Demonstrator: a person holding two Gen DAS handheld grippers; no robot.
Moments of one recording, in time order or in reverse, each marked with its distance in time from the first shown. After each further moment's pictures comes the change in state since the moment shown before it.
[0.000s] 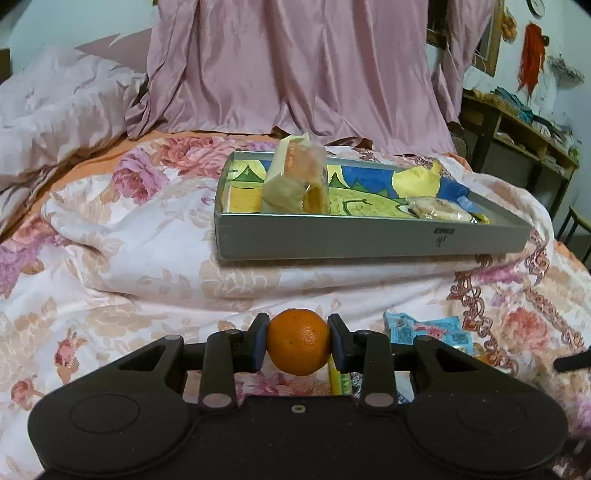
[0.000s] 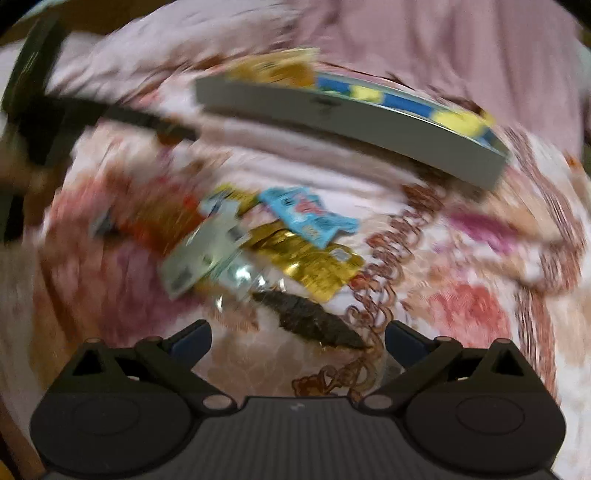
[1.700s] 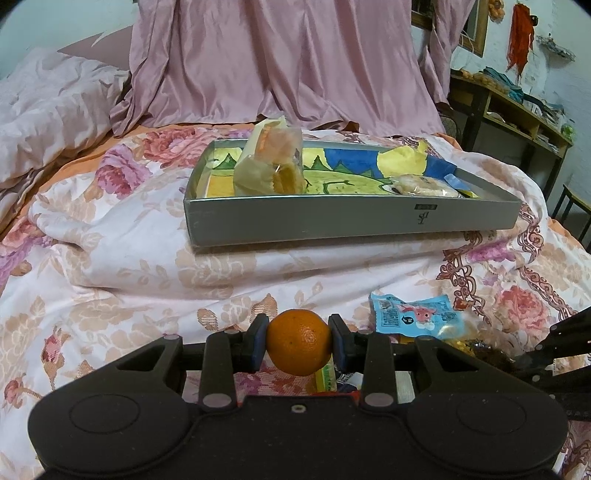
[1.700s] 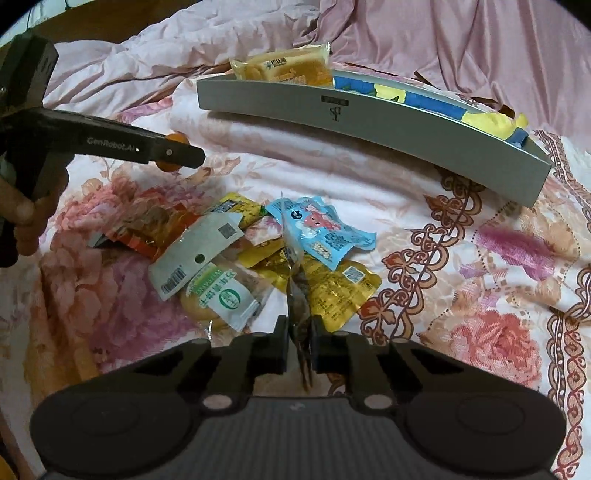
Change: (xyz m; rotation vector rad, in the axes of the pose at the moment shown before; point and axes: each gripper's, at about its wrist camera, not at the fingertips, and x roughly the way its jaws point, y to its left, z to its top) left arm 0.005 -0.017 -0.007 0.057 0.041 -0.006; right arm 0.023 -0.020 0.014 0.029 -0.013 0.102
